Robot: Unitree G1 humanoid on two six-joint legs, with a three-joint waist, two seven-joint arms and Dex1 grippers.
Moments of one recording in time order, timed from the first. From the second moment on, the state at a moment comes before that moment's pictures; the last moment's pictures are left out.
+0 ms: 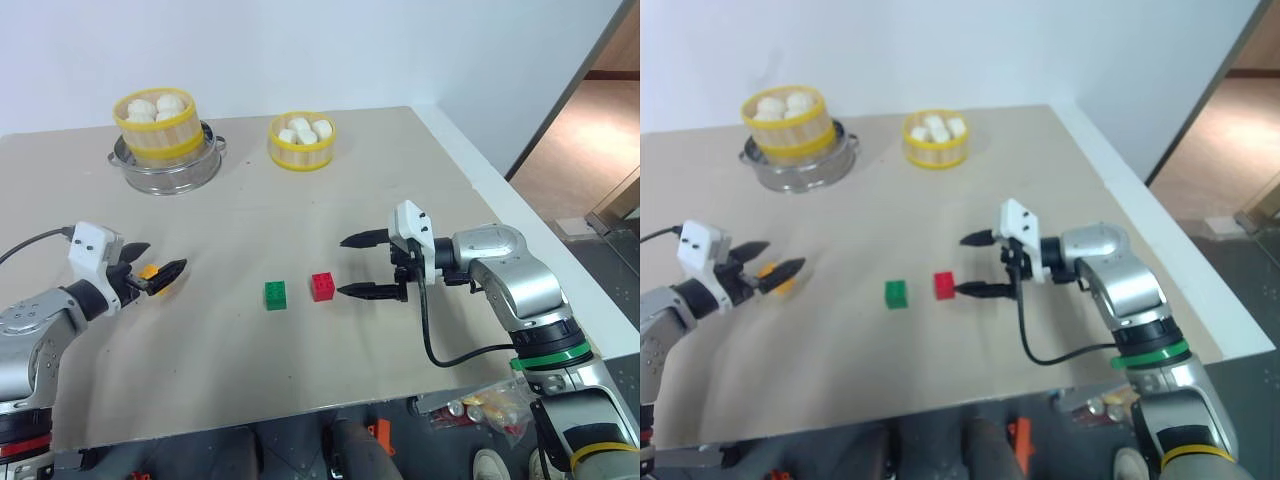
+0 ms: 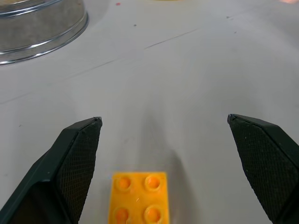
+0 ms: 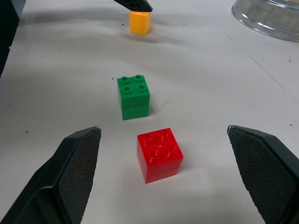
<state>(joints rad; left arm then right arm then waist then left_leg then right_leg) -0.17 0.66 0.38 -0.10 -0.43 0.54 -0.73 -0.66 -0.64 0.19 0.00 0.33 0.39 1.24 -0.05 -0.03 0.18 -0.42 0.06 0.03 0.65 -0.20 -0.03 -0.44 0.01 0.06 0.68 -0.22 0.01</state>
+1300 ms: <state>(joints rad) -0.20 0.85 -0.01 0.02 -0.31 0.20 -1.25 -0.69 -0.61 0.15 0.03 0.37 0.41 1.22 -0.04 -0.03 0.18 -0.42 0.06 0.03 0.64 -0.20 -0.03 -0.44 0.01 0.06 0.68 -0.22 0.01</state>
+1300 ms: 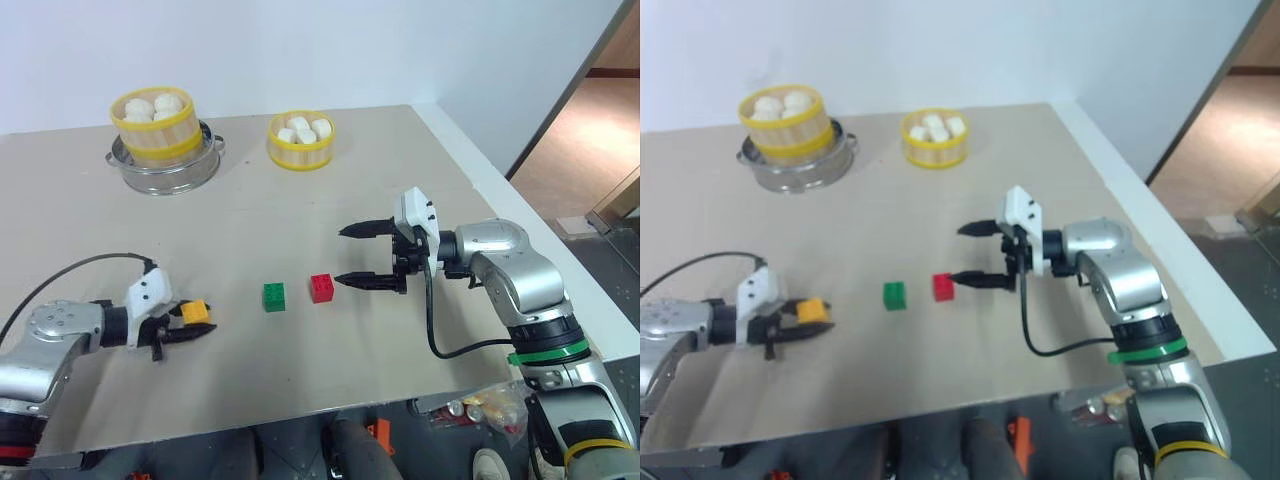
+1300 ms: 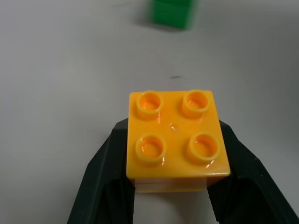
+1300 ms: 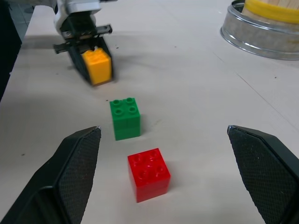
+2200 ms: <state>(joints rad) -0.46 0.77 -0.15 0.28 -0.24 0.08 -1.42 -0.68 -0.64 0.16 0.02 0.35 0.42 1.21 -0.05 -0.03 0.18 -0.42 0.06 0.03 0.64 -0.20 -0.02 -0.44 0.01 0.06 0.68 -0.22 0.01</state>
